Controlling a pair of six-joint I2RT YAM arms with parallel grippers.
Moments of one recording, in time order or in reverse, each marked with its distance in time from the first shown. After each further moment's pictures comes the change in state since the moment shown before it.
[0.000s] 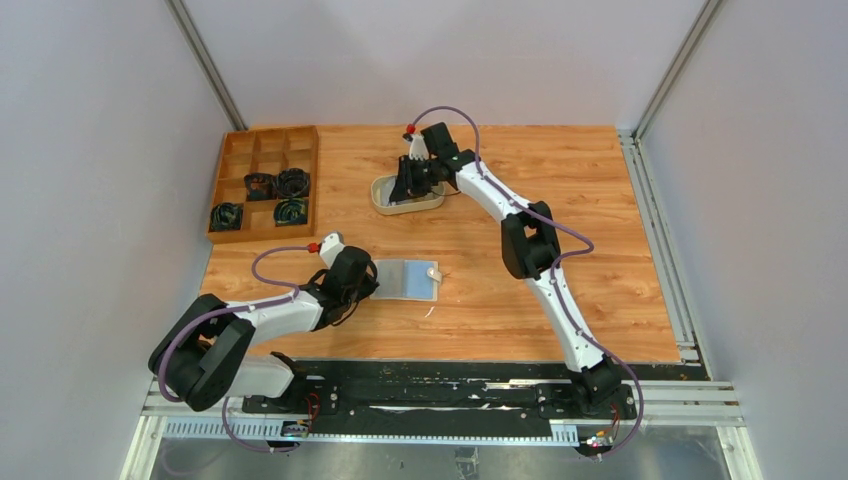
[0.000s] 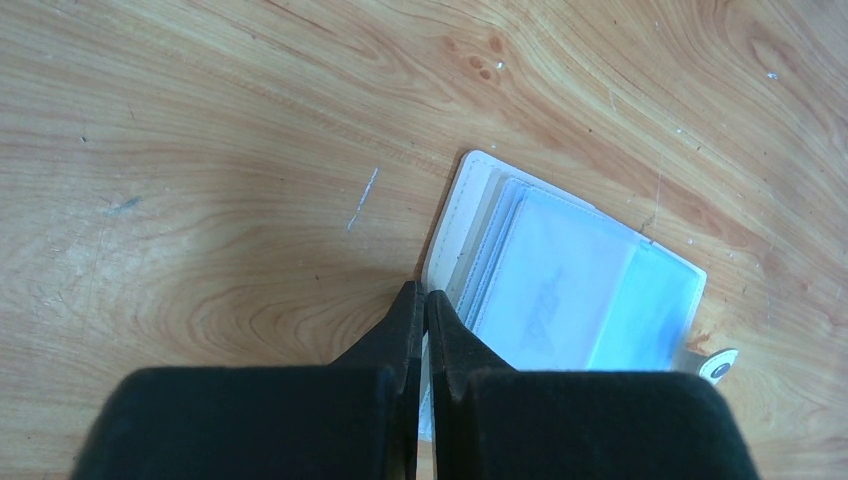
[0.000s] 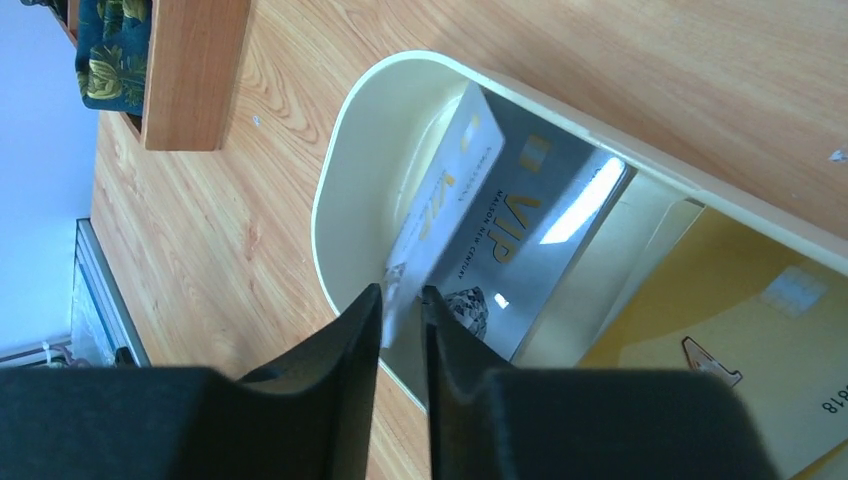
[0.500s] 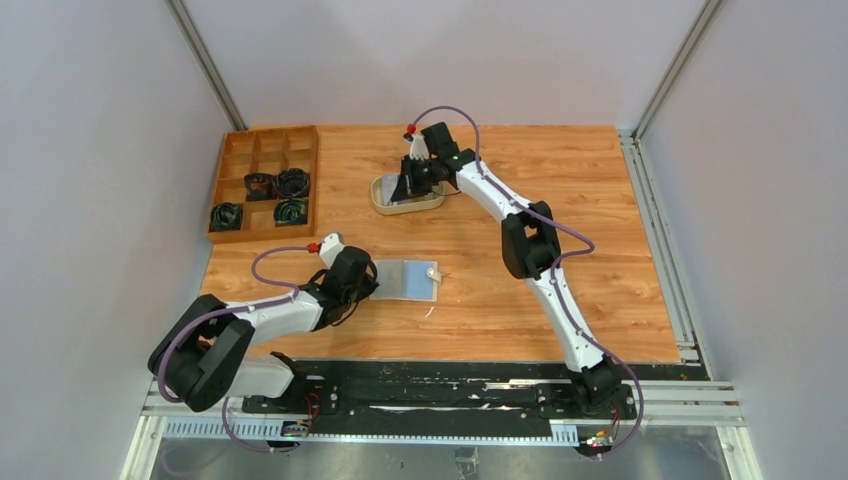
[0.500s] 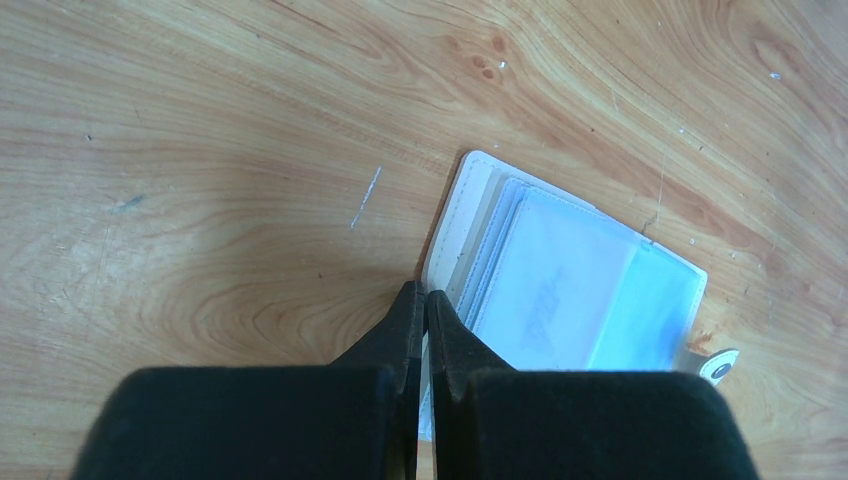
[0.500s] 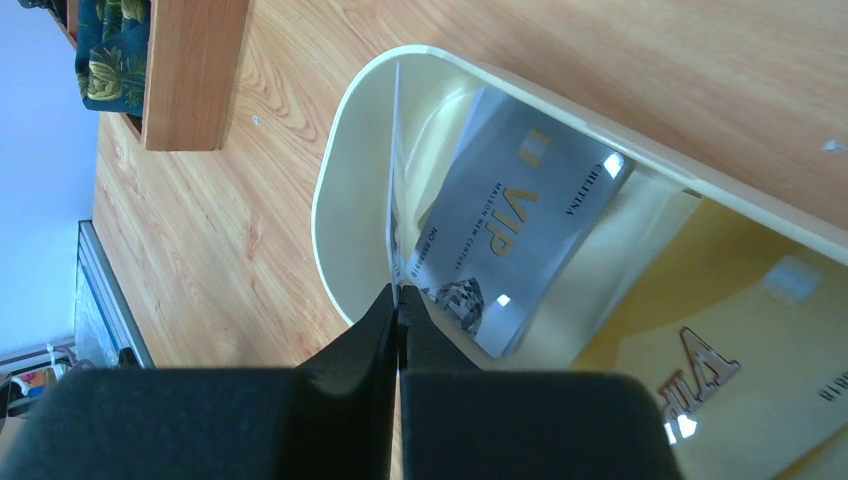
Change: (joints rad) left arm 0.000 -0.005 0.000 -0.007 -0.003 0.000; right arm -0.008 -0.005 0.002 -0.015 0.005 0.003
